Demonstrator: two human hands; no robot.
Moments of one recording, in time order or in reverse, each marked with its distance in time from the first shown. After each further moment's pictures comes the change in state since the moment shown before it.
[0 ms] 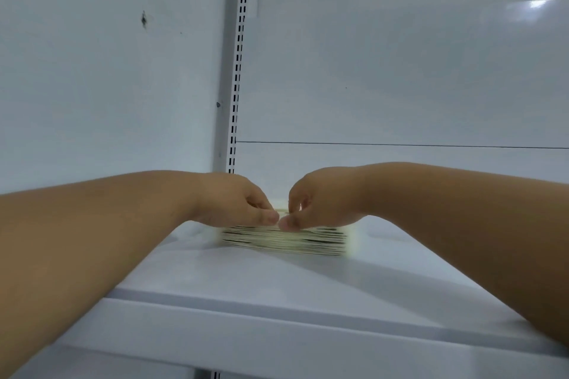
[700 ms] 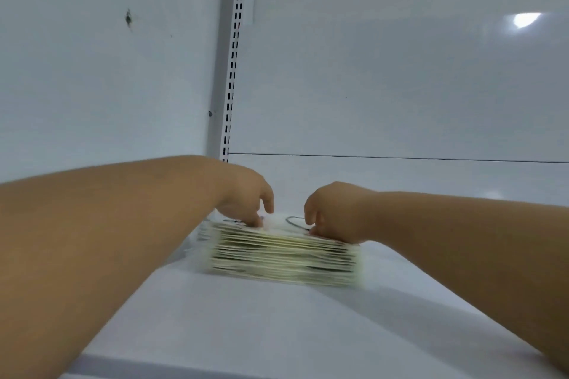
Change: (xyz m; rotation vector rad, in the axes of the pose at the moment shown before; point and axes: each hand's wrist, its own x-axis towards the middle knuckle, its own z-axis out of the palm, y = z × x) left_hand 0.066 0.006 -0.024 0.359 -0.024 0.014; right_hand 0.045 0.035 0.020 -0.130 0.116 0.089
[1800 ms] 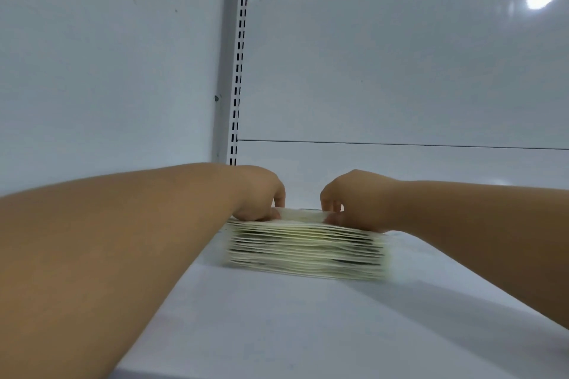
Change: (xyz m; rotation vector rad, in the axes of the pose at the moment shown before) left_hand 0.013 -0.006 0.024 -0.016 0.069 0.039; right_hand 0.012 0.006 0.010 0.087 0.029 0.021
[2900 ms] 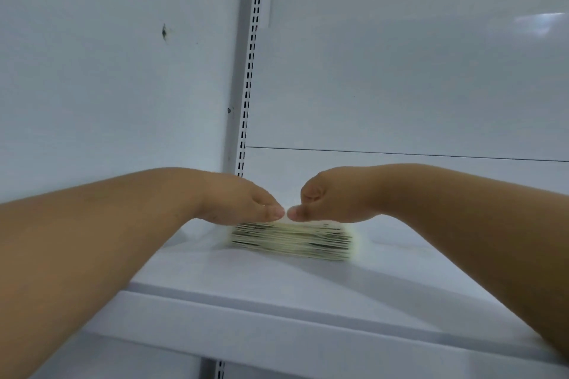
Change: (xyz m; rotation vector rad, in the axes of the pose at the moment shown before) left_hand -0.088 0.010 -0.013 -0.353 -0.125 -0.078; right_hand -0.068 -0.029 -0.052 0.106 -0.113 -0.090
